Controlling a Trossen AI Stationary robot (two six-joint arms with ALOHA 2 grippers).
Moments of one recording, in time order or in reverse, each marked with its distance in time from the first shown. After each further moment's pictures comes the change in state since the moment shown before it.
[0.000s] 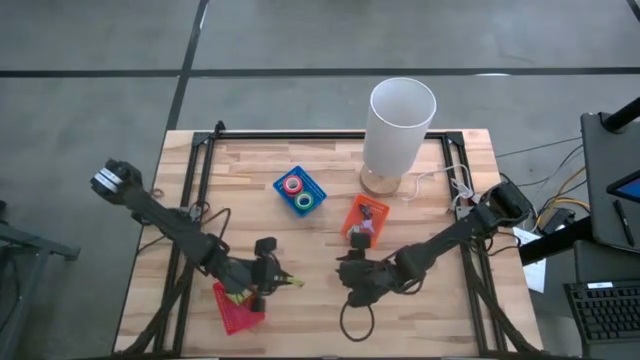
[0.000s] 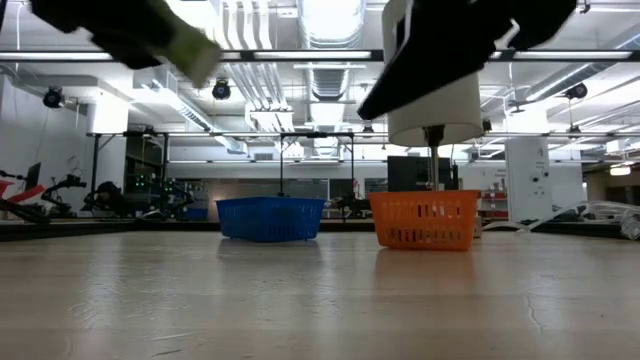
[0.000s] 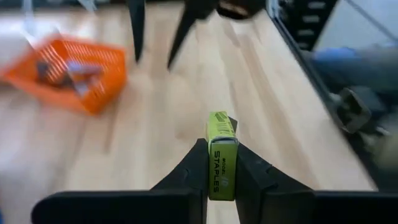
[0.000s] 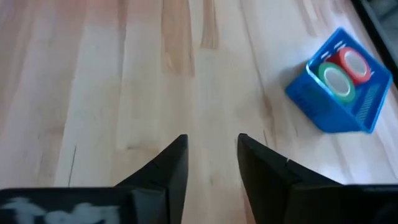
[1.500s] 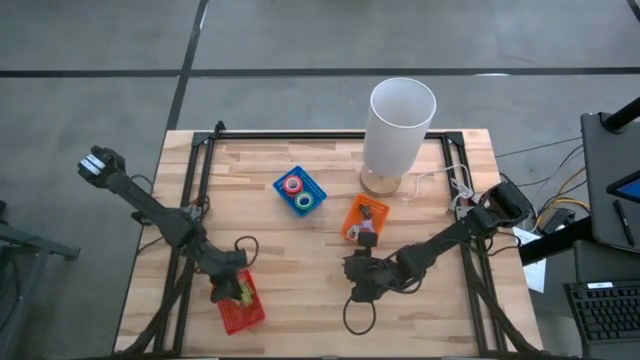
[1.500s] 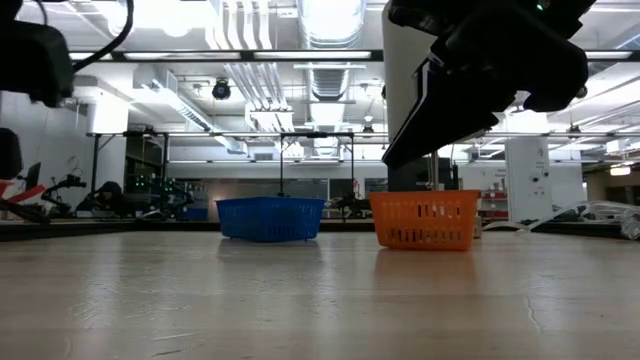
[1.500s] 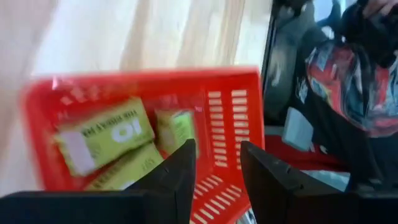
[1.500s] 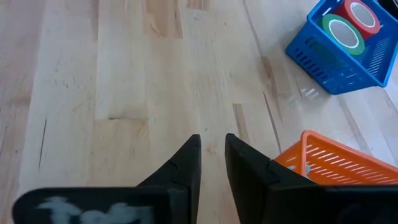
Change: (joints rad) left arm -0.030 -0.364 -0.381 -0.127 0.649 -0.860; right arm -0.004 0.000 -0.124 0.042 0.005 0.117
